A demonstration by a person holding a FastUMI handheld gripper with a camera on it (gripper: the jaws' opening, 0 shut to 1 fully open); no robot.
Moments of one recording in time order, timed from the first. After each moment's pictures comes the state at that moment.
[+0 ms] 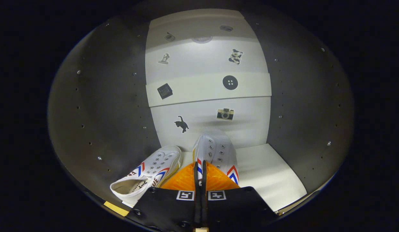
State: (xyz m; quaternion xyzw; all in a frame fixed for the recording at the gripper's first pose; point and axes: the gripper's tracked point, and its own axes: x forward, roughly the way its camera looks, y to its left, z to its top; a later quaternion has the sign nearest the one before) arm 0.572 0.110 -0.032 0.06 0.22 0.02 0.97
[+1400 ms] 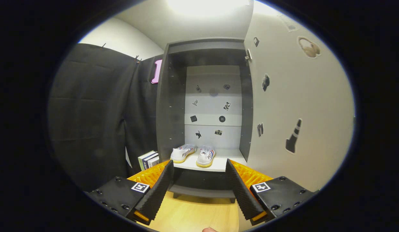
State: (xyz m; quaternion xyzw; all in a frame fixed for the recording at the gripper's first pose) arm 0.211 0.087 0.096 -0.02 0.09 0.07 0.99
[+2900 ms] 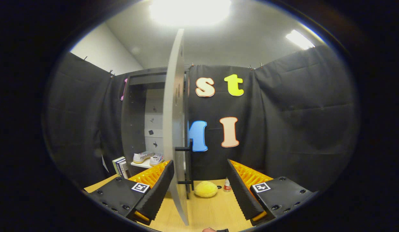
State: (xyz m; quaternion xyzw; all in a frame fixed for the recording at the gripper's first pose) arm 0.074 -0.141 0.186 0.00 0.04 -0.10 0.99
